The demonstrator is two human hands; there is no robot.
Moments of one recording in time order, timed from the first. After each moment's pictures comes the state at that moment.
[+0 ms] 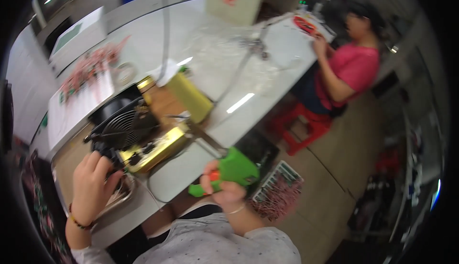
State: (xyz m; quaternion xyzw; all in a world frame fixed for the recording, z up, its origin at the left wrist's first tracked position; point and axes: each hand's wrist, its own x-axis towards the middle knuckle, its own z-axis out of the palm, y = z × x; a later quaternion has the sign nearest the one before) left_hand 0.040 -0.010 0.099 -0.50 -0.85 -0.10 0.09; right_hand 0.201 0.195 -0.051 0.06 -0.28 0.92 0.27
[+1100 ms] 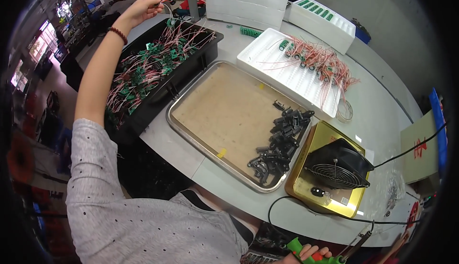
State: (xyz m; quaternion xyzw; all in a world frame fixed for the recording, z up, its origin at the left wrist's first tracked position) left_hand -0.105 -0.428 0.157 0.07 -0.80 -0.58 0.11; right_hand 0.204 0.189 -0.025 0.15 -0.32 0.90 0.27
